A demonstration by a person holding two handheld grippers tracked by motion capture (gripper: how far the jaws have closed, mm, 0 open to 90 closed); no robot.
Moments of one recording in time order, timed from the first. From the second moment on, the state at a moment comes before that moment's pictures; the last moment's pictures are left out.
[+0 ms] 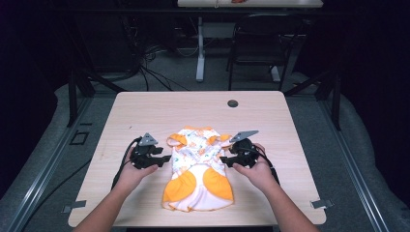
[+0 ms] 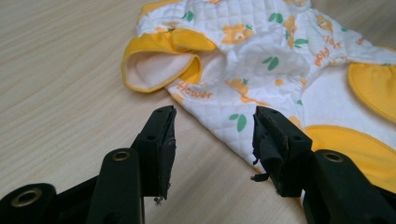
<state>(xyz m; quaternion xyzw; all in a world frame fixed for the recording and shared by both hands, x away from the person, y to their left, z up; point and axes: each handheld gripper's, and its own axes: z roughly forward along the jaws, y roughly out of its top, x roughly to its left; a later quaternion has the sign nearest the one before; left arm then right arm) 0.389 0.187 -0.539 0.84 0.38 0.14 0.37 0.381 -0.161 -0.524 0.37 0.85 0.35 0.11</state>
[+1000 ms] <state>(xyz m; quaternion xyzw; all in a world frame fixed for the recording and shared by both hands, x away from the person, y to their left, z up) 0.461 0.147 -0.518 0.83 0.37 0.11 0.40 0.455 -0.121 -0.507 0.33 0.88 0.30 0.17</state>
